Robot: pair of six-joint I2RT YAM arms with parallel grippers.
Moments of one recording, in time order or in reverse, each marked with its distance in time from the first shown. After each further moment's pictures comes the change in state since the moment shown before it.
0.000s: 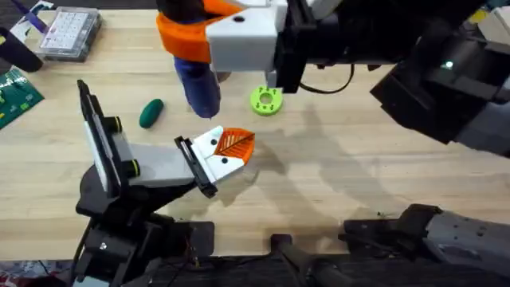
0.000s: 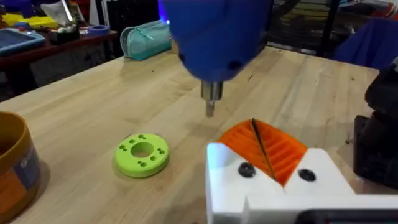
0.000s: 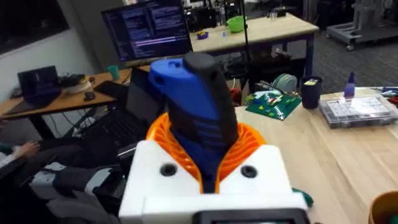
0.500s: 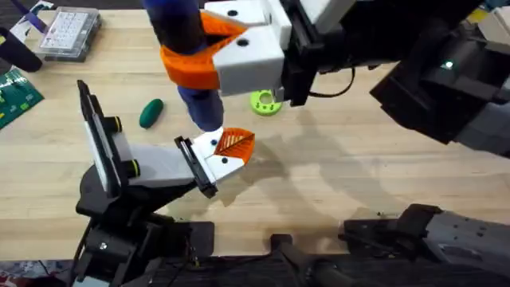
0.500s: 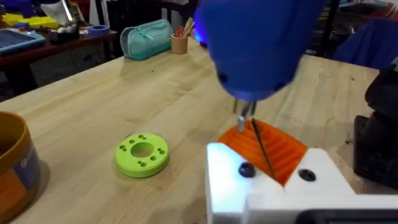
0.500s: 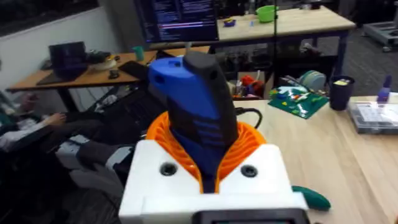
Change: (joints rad) left arm 0.000 0.000 0.000 0.000 0.000 0.000; right arm 0.001 0.001 0.000 -0.018 -0.135 -0.054
